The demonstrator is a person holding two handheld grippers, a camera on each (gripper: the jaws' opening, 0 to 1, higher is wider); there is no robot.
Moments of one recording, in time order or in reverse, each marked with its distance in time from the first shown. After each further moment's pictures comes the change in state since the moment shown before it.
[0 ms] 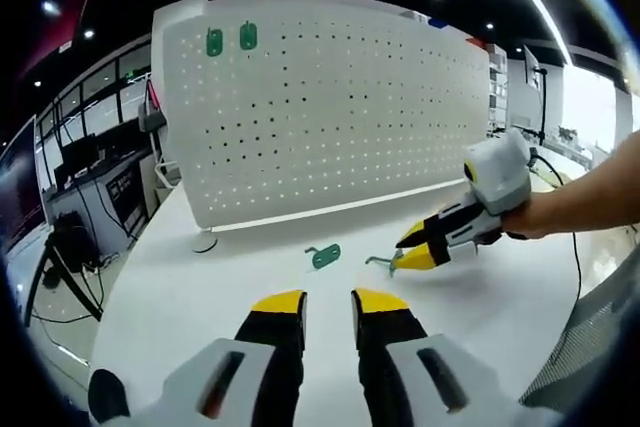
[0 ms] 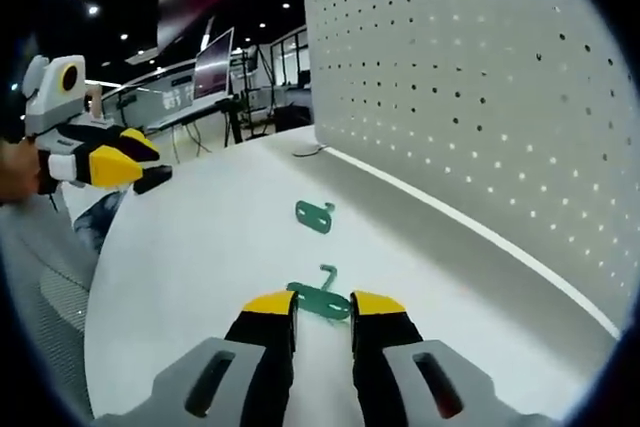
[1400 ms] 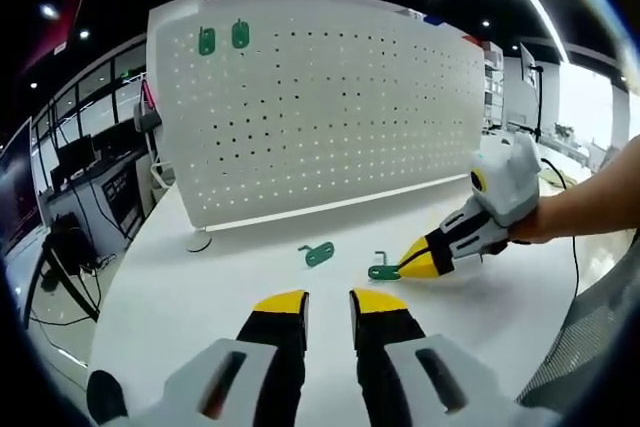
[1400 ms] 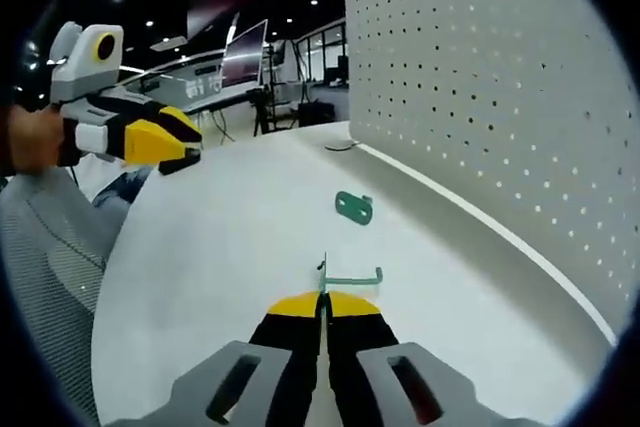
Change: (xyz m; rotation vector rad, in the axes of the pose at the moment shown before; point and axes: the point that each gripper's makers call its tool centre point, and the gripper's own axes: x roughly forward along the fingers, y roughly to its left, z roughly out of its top) left arm 0.001 -0.006 -0.002 0.009 0.009 -0.017; right arm -0.002 0.029 -0.004 -0.089 -0.003 0.071
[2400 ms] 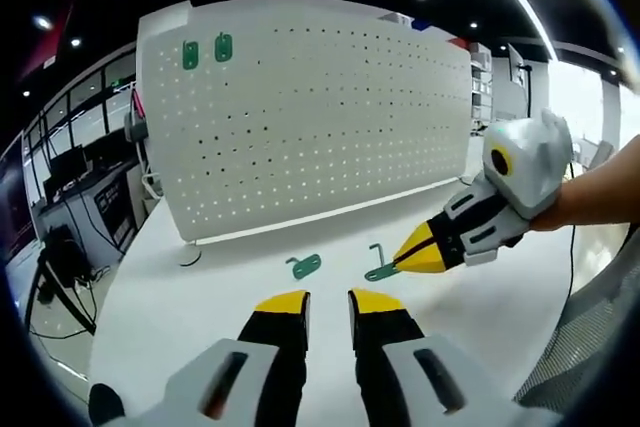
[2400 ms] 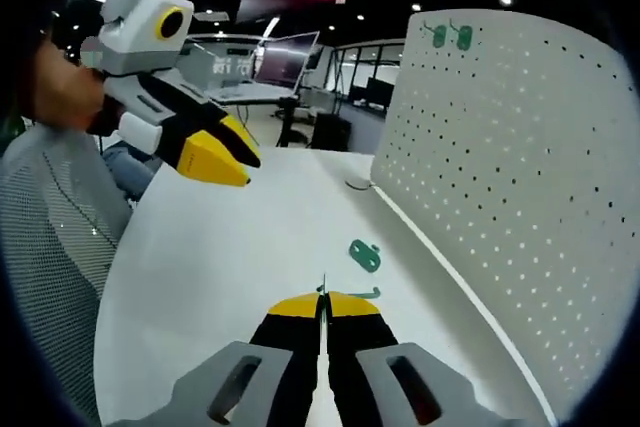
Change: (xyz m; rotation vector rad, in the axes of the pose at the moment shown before) left arm -0.001 -0.015 0.014 0.039 -0.032 -0.044; right arm -0.034 0.027 0.051 -0.314 -0.048 -0.029
